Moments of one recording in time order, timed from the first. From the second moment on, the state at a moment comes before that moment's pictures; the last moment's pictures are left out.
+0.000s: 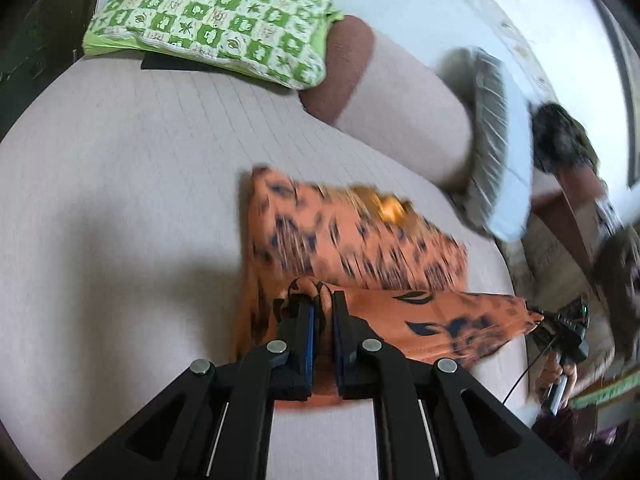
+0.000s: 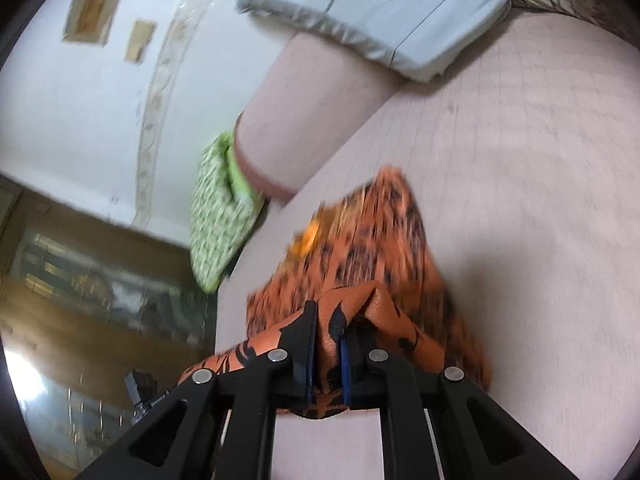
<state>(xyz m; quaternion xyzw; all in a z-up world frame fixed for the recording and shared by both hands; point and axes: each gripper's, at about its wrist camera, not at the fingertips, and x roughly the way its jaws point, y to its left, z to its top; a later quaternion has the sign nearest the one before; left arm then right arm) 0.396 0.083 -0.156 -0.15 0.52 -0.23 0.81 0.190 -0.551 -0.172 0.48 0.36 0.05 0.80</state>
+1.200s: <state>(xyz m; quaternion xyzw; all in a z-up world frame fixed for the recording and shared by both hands) 0.365 0.015 -0.257 -0.21 0.54 -0.02 0.81 0.436 -0.347 -0.242 0.17 0.51 0.05 0.84</state>
